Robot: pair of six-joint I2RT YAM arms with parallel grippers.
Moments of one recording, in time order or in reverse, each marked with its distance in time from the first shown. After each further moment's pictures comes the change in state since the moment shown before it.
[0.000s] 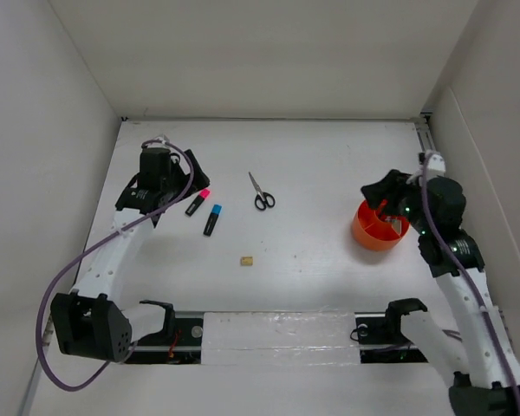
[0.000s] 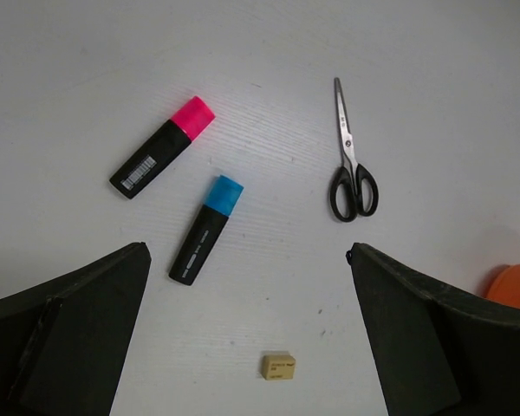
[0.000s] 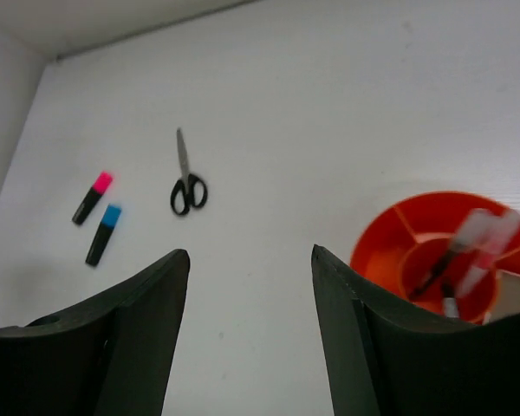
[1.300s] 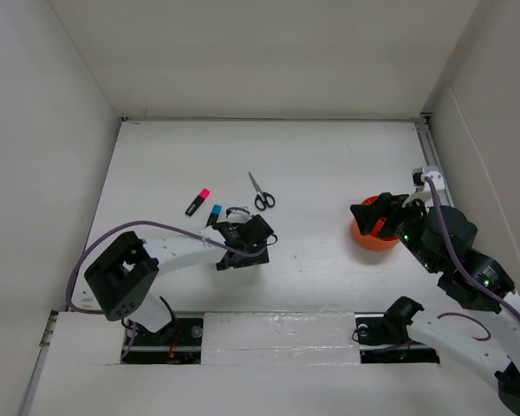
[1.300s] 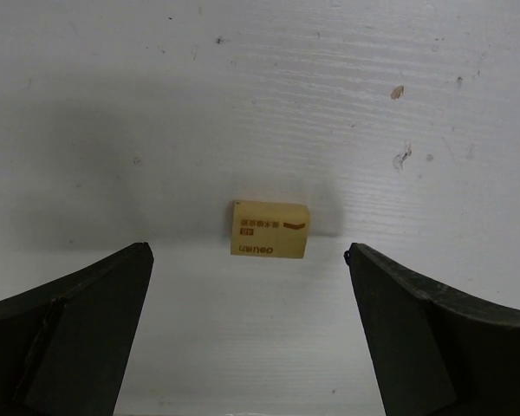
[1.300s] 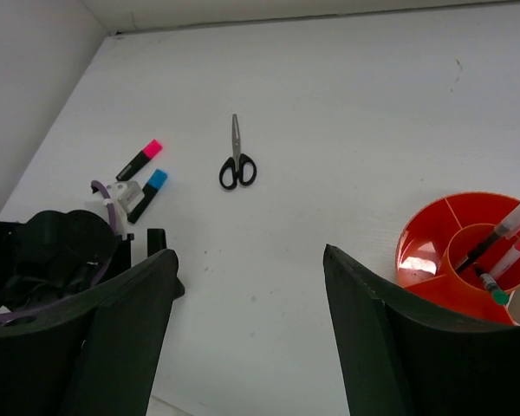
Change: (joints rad) left arm -0.773 0.308 -0.197 -0.111 -0.356 -0.455; right arm 0.710 -0.094 0.167 -0.217 0.536 -0.018
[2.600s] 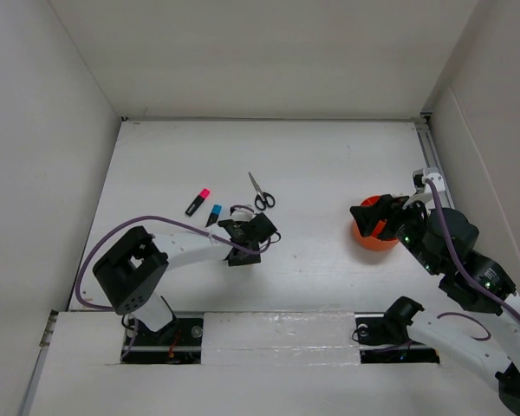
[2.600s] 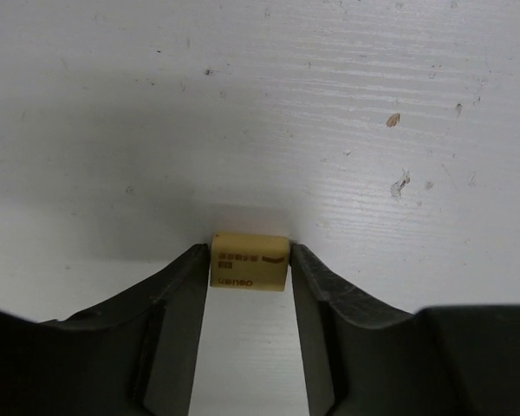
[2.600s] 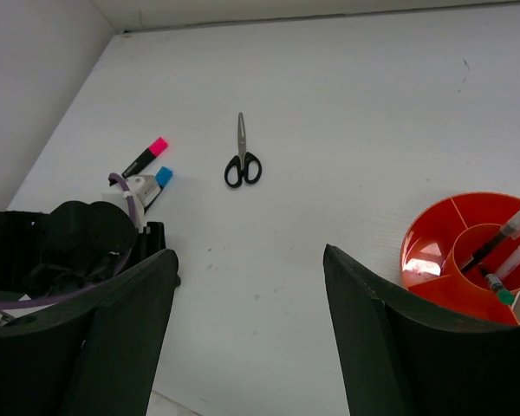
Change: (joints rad) left arm 0.006 0.074 0.030 0.025 -0.024 0.034; right arm 0.008 -0.016 -0.009 0.004 -0.017 0.000
